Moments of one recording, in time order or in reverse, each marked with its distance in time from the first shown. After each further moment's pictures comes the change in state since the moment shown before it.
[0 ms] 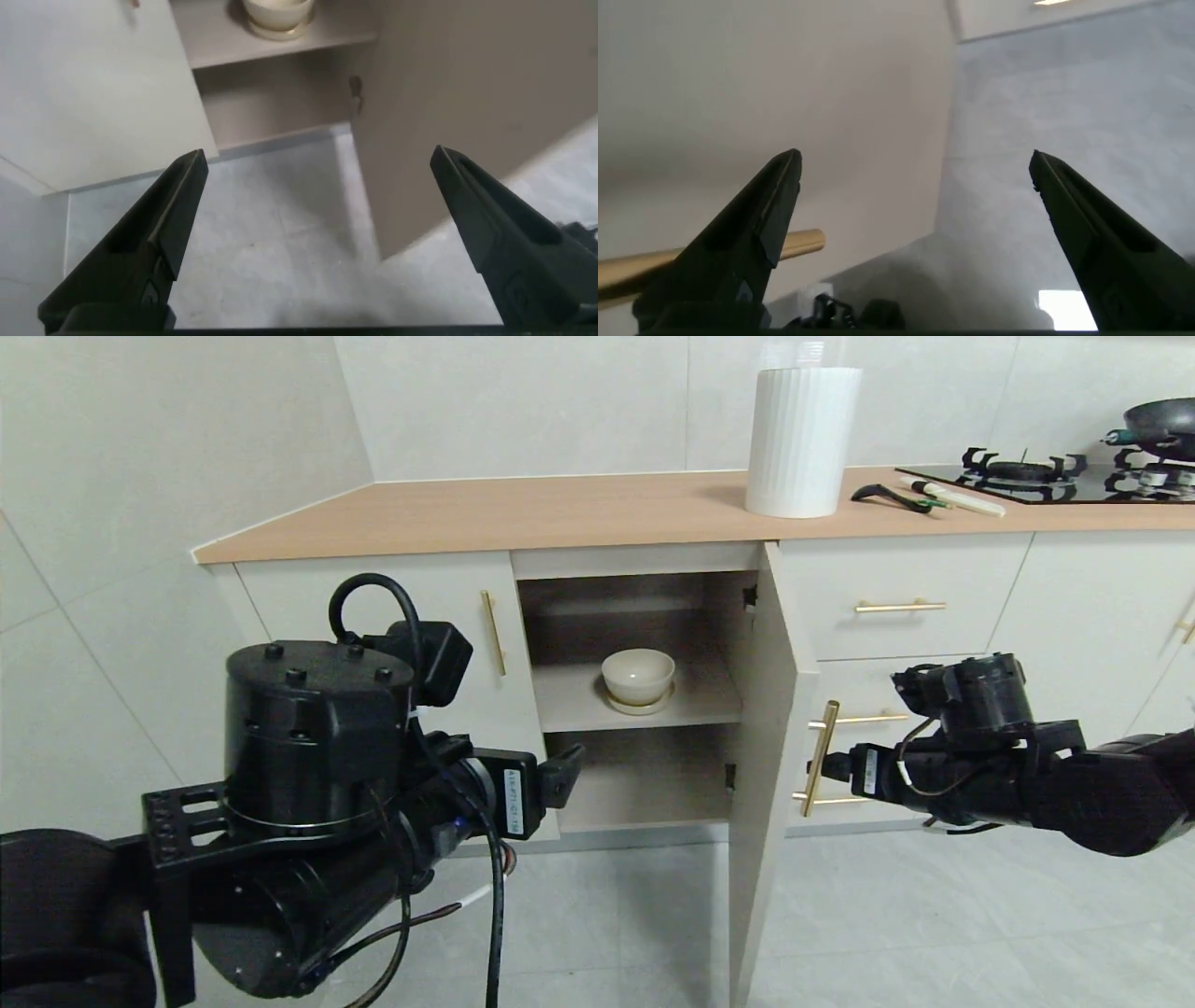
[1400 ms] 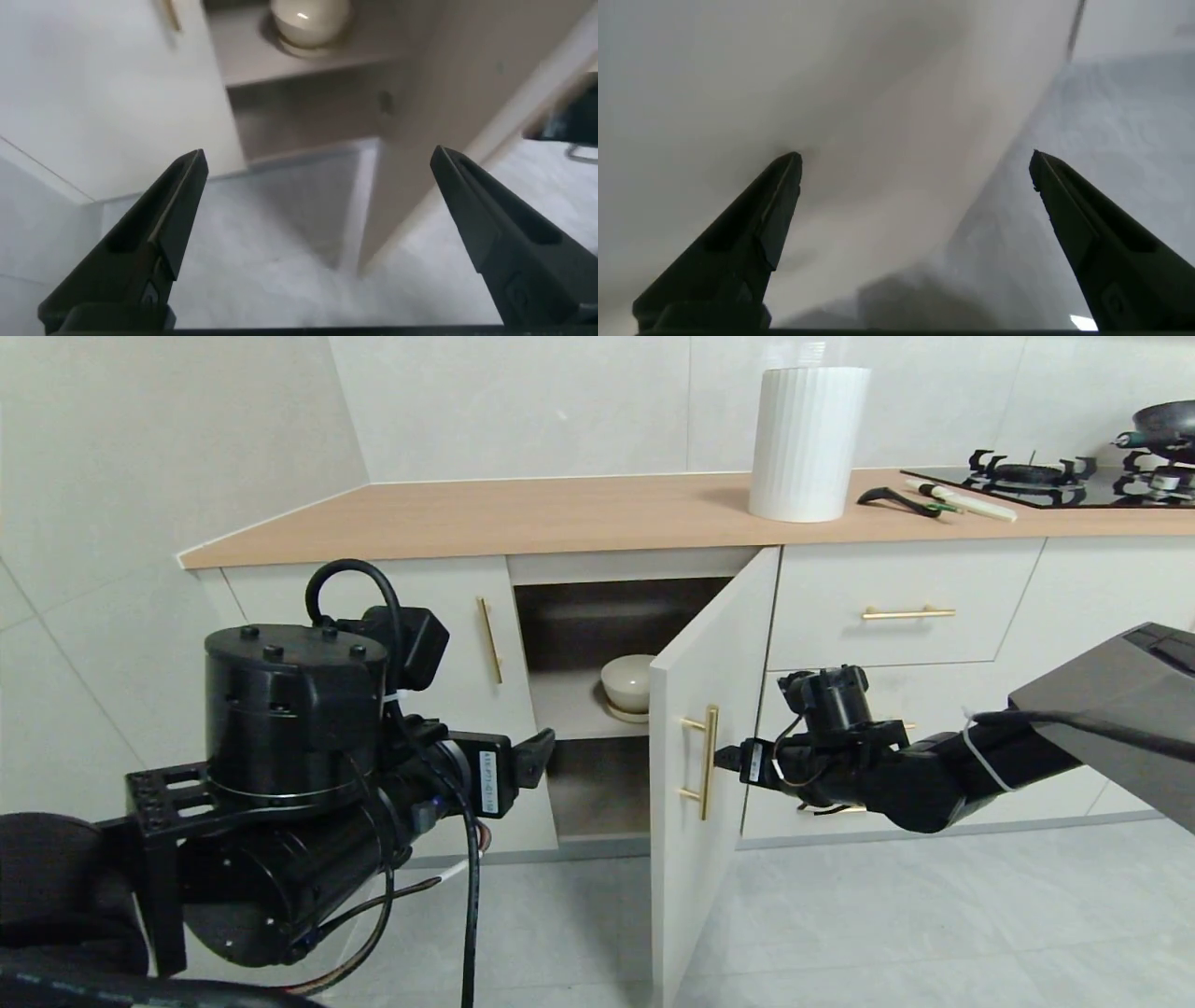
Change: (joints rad) left arm 0.057 -0.009 -0.006 0.001 0.035 0.068; right arm 0.131 0.312 -0.310 -0.057 0.014 0.105
